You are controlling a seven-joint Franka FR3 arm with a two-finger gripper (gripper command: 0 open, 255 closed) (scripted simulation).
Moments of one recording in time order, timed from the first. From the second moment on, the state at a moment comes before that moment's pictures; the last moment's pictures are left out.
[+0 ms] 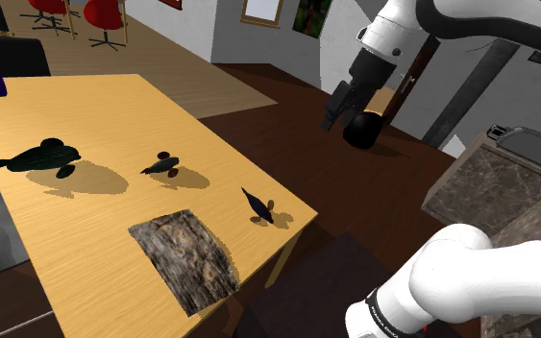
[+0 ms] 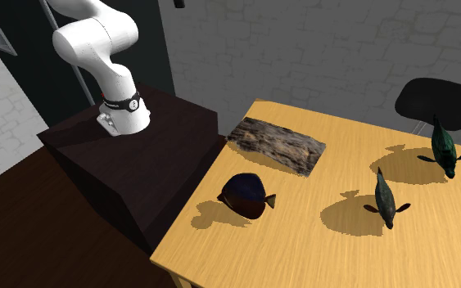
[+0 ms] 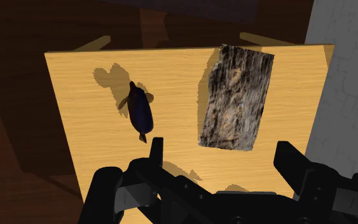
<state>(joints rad) 0.00 -0.74 0.06 -2.28 0.12 1.65 -0.05</state>
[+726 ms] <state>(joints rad) 0.00 -0.59 0.02 -2.45 0.14 1.98 -0.14</state>
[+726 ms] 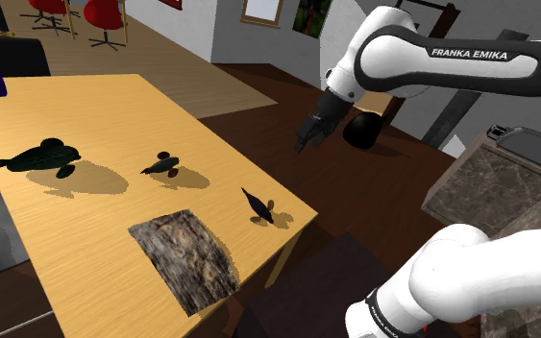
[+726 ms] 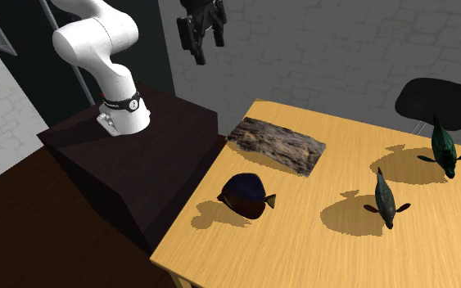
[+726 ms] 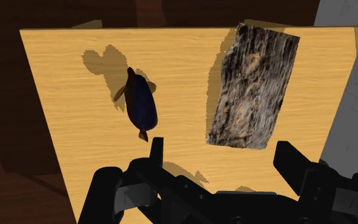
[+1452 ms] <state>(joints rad) 0.02 -0.25 -0.06 -2.48 0.23 2.36 -0.32</state>
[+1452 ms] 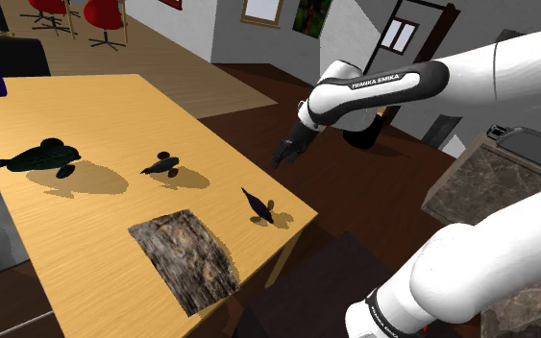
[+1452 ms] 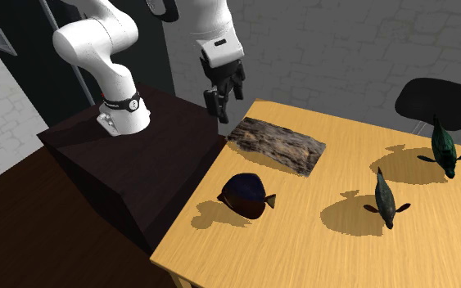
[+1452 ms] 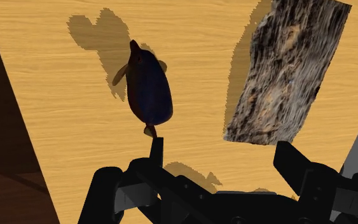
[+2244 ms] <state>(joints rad) 0.02 0.22 -0.06 -2.30 0.51 2.63 -0.62</state>
